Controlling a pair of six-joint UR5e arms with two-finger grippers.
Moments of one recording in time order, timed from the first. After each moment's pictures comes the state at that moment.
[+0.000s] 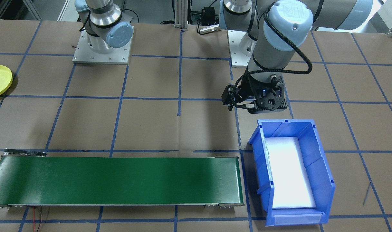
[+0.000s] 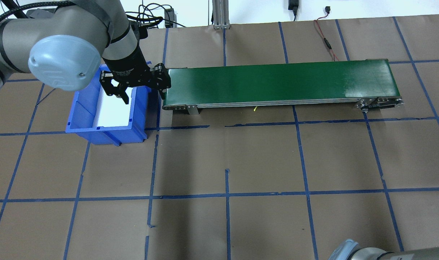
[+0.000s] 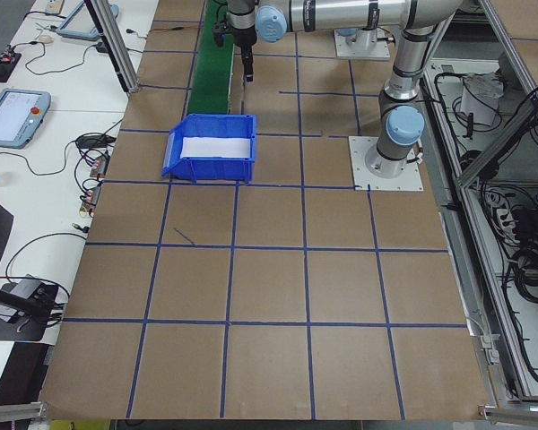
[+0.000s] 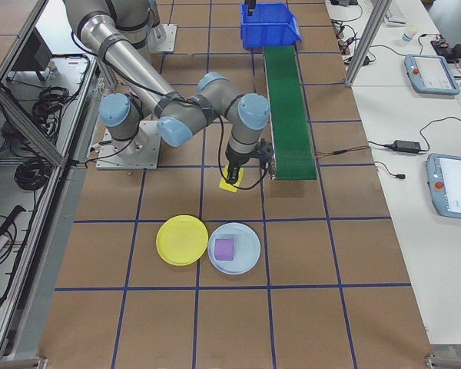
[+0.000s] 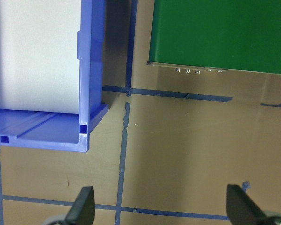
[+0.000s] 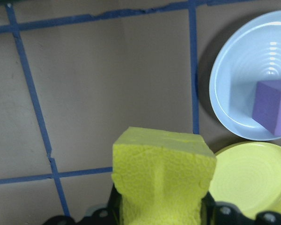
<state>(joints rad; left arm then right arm) -1.66 -1.71 -1.59 -1.47 1.58 -0.20 0.74 -1.44 1.73 -1.72 -1.70 -0.71</state>
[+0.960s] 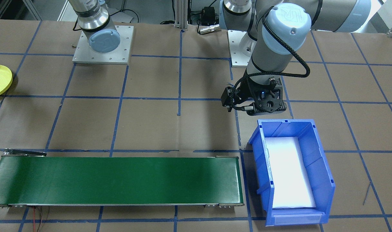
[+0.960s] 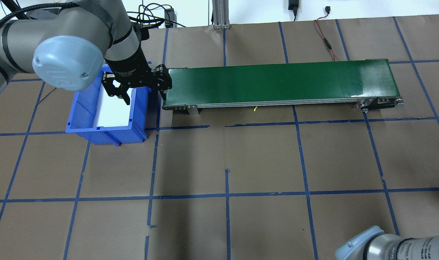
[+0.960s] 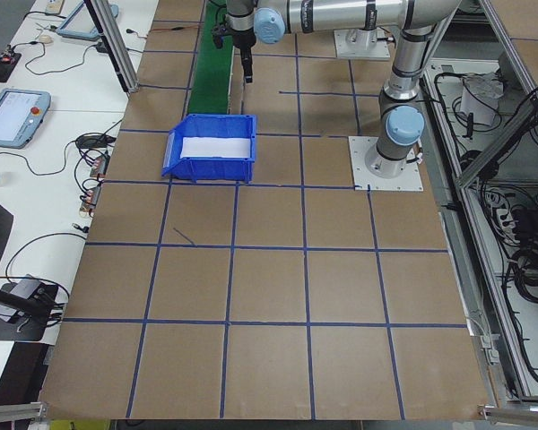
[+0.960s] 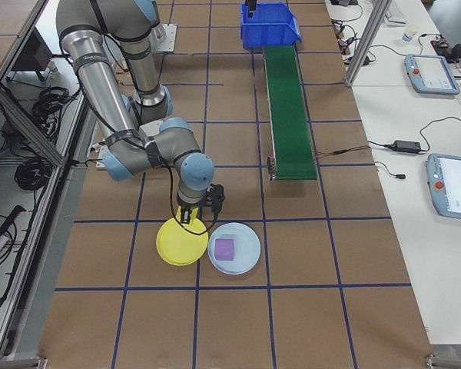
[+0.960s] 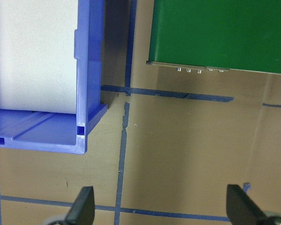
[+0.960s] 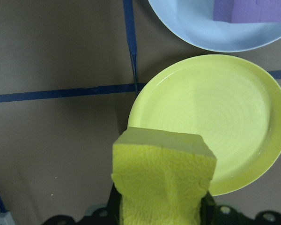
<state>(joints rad) -1.67 -1.72 -1.59 -1.47 1.58 -0.20 0.44 -1.43 1.89 -1.87 -1.73 -1.04</state>
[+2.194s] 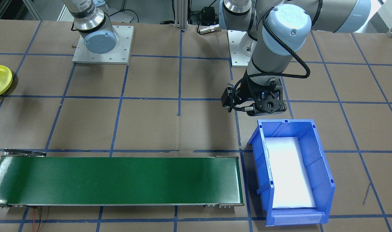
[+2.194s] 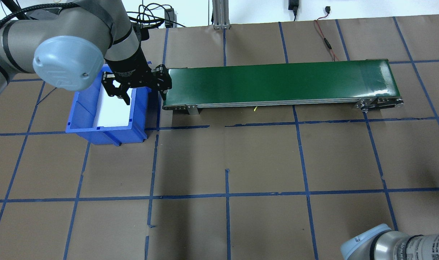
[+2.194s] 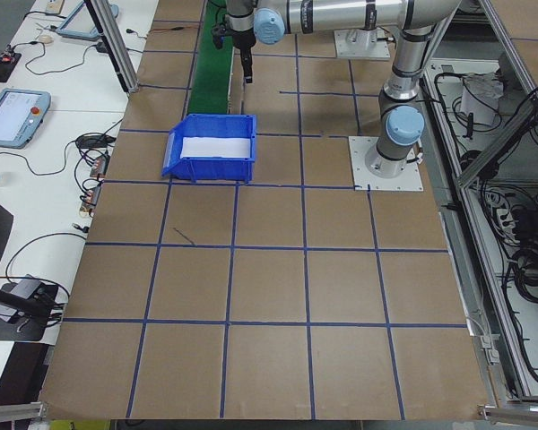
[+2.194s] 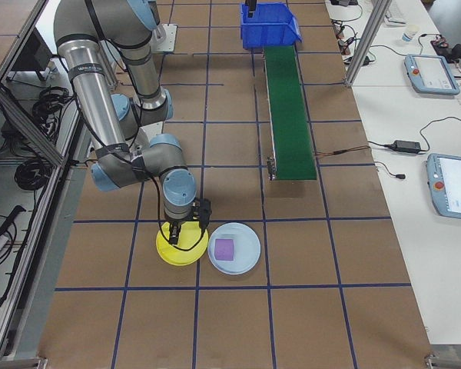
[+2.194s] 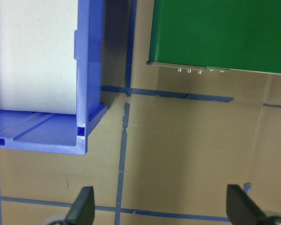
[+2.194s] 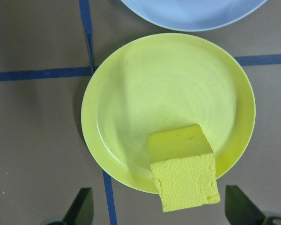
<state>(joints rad) -1.66 -1.72 -1.60 -1.47 1.58 -0.20 0.36 -1.41 1.92 -1.98 -1.73 -1.15</state>
